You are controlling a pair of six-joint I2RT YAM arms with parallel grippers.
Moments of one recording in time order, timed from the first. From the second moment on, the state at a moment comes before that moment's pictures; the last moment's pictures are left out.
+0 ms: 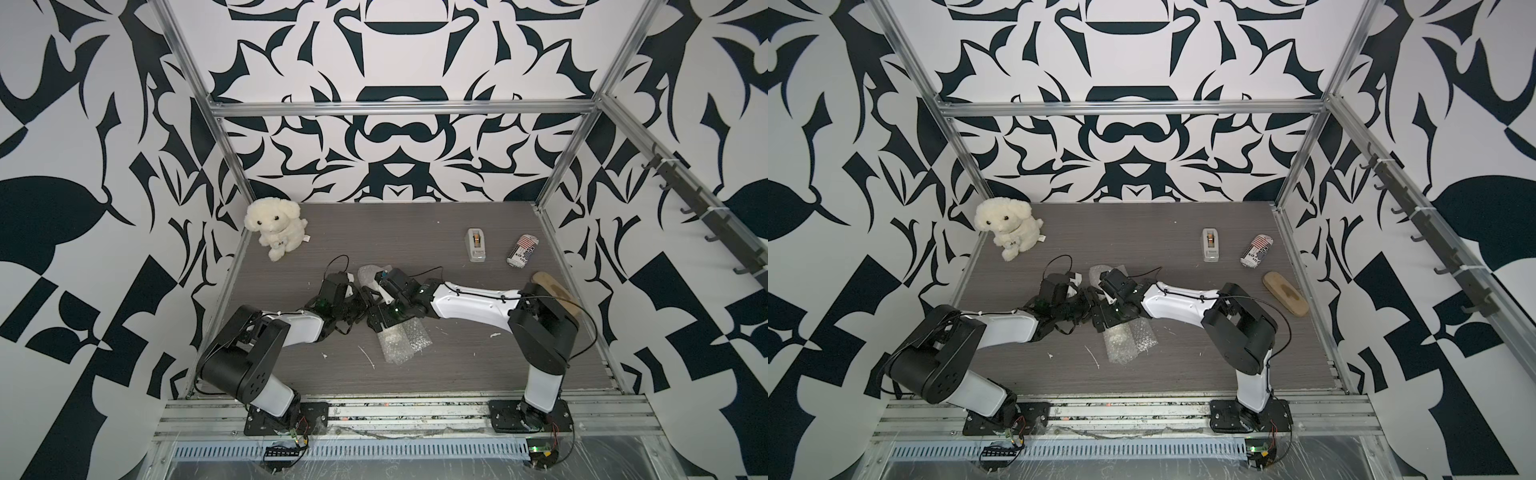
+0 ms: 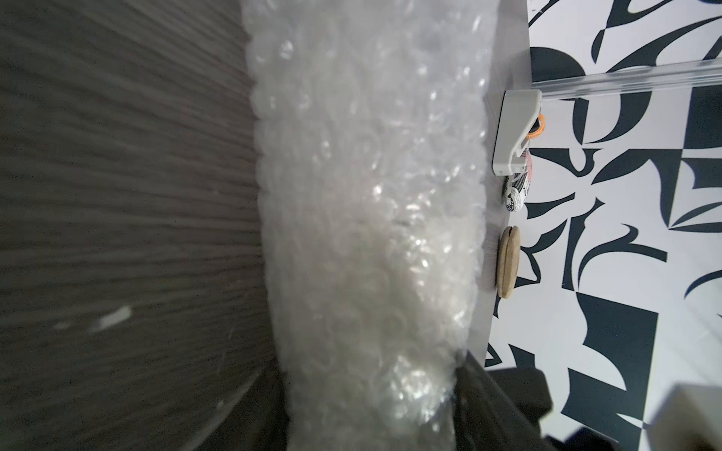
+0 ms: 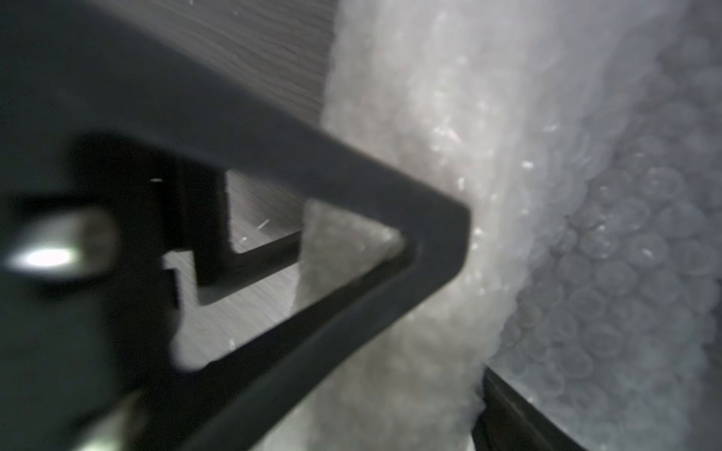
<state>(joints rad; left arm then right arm) -0.49 1.54 0.49 0.38 0.42 -1.07 0.94 1.83 1.21 -0.42 -0.16 0.50</state>
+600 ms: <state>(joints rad) -0.50 1.55 0.52 0.33 0.41 -1.03 0.69 1.42 0.77 -0.24 -0.12 0.65</state>
